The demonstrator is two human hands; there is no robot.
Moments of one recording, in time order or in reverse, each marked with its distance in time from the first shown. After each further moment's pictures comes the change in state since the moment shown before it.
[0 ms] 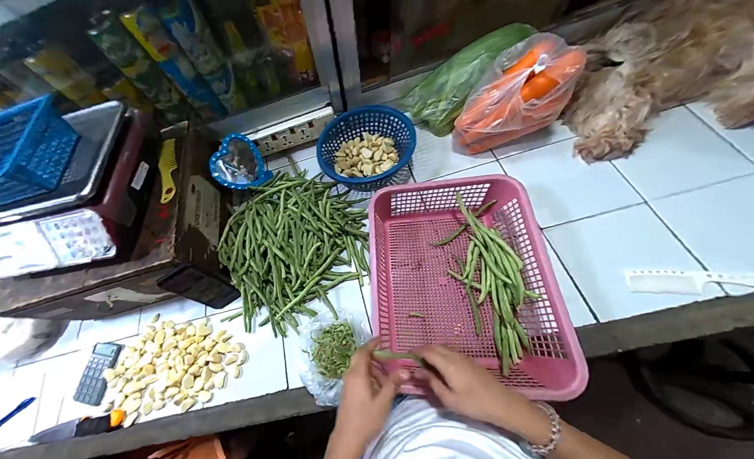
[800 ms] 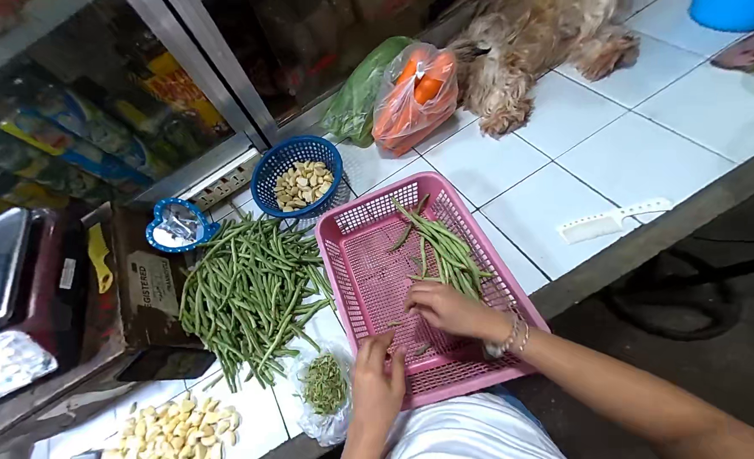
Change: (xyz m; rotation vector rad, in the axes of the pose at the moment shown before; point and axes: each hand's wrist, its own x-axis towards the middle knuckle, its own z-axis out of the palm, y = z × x) left_hand 0.047 0.012 0.040 0.177 0.069 0.511; right_hand 0.033 0.063 -0.062 -0.080 0.270 -0.169
